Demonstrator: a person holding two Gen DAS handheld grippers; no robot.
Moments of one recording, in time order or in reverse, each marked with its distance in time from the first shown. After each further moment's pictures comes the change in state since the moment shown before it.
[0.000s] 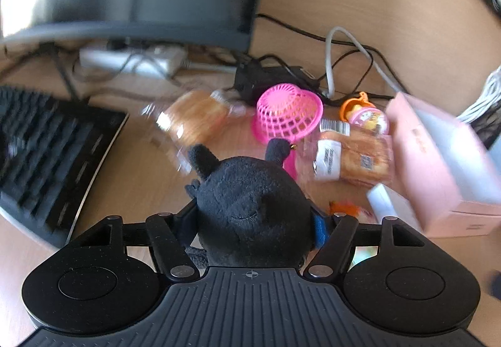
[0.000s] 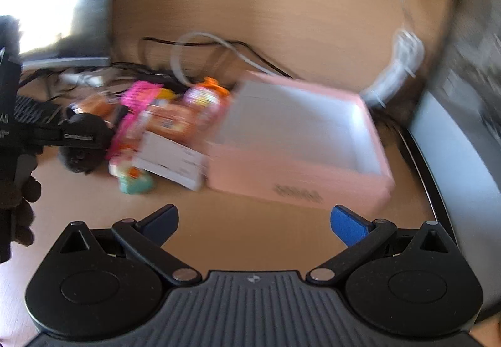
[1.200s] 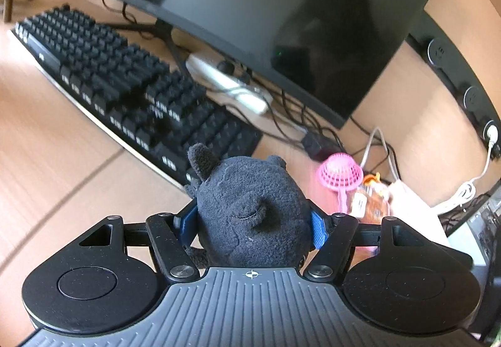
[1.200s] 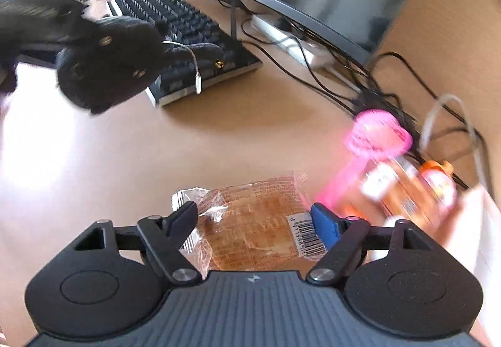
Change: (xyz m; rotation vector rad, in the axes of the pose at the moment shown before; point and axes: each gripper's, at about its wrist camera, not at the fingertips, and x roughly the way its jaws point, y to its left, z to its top) left arm -0.108 0.132 -0.056 -0.328 -0.206 -0.084; right arm 0.056 0.200 0.017 -0.582 0.015 0.374
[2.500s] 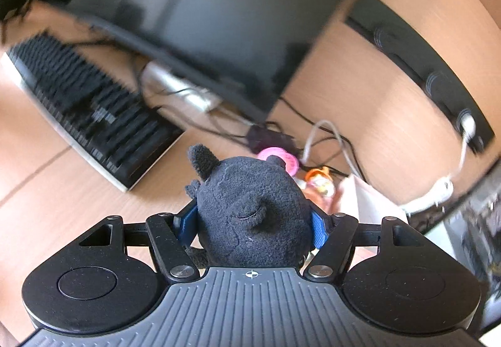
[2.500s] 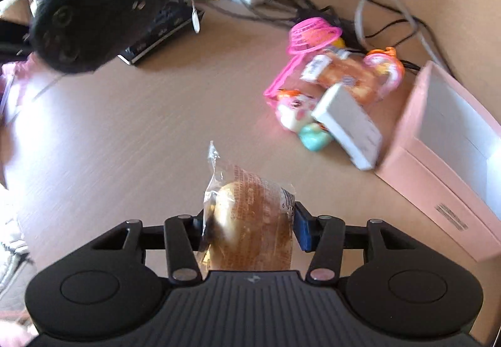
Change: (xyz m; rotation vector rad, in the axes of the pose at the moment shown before) left arm -0.032 -0.146 -0.002 0.050 0.009 0.053; right arm -0.071 -0.042 -0.057 0.275 0.154 0.045
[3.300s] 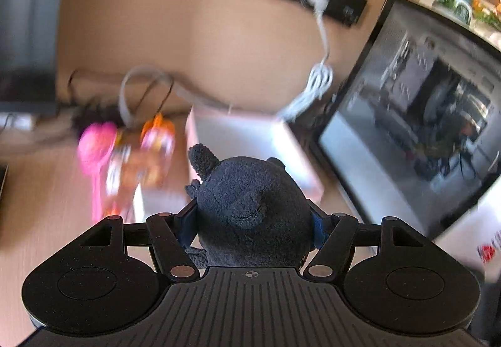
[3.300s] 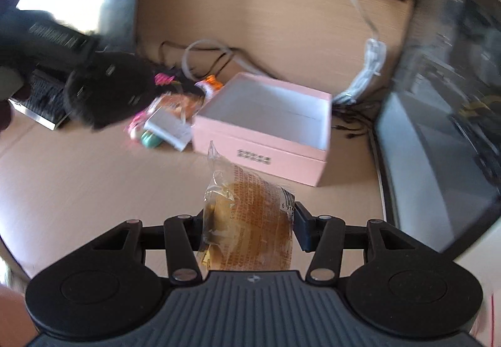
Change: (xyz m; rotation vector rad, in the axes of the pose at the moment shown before) left arm 0.047 -0.163 -0.022 0.444 0.213 -0.353; right arm -0.140 -0.110 -0.119 0.293 -0.255 -0.273
